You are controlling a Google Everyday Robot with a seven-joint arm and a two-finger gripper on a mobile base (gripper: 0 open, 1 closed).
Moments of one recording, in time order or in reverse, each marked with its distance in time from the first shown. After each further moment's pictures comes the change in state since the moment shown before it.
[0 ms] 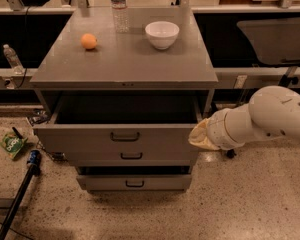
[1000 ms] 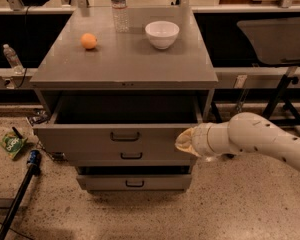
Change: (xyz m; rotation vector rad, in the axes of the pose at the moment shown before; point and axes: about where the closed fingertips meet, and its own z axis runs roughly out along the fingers) arm 0.013 -0.003 0.091 0.066 -0.103 -0.045
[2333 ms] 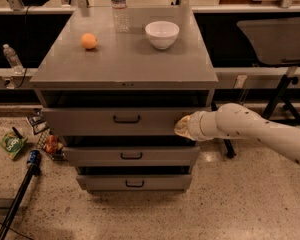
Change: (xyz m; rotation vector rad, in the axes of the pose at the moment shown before) arm 0.037 -0.066 0.061 0.073 0.026 -0.045
